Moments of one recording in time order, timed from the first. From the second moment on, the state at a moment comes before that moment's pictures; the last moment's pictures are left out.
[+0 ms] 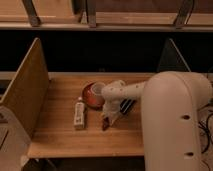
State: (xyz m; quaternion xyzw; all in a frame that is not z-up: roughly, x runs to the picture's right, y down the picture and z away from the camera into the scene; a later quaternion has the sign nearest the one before) arm 0.029 0.209 0.866 -0.22 0.35 0.81 0.41
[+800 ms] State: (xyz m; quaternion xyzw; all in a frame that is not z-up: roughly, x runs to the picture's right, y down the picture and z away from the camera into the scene) arm 0.030 0.210 0.867 -0.22 0.35 0.81 0.41
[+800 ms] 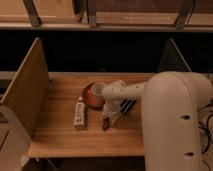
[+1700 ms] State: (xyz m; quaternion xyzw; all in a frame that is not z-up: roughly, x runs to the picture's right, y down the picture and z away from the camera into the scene) arm 0.038 0.151 0.862 -0.19 0.37 0.80 0.43
